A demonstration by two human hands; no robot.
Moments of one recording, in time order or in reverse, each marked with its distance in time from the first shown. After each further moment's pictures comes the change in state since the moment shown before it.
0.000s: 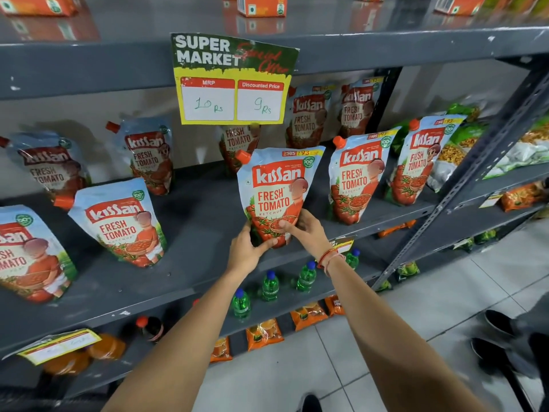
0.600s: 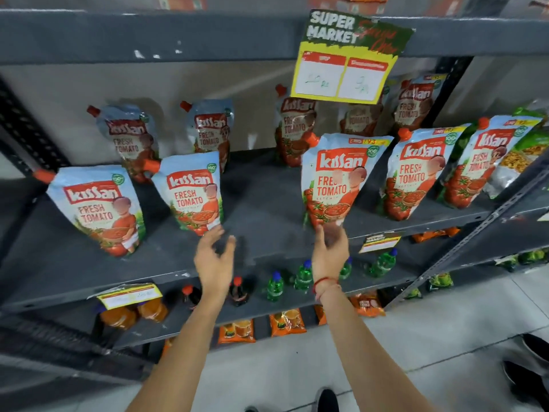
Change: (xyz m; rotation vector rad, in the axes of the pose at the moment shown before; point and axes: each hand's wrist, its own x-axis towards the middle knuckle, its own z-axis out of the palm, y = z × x) left_hand -0.084 -0.066 -0.103 -0.234 0.560 -0.101; right_hand -0.071 -0.010 0.107 0.185 0.708 -0.038
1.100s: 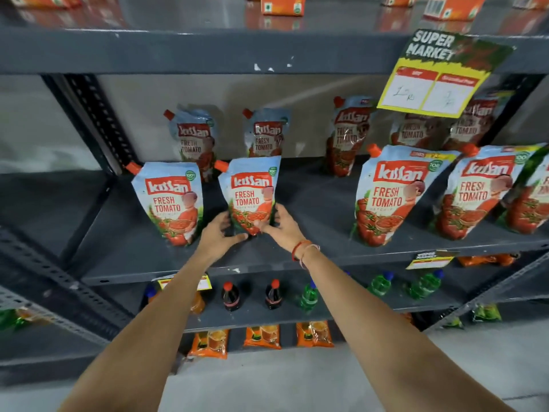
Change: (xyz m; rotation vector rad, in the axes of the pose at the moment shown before) left_hand 0.096 -0.024 -0.093 0.243 -0.356 -0.054; right_hand -0.051 -0.016 0.147 -0.295 -1.063 0.017
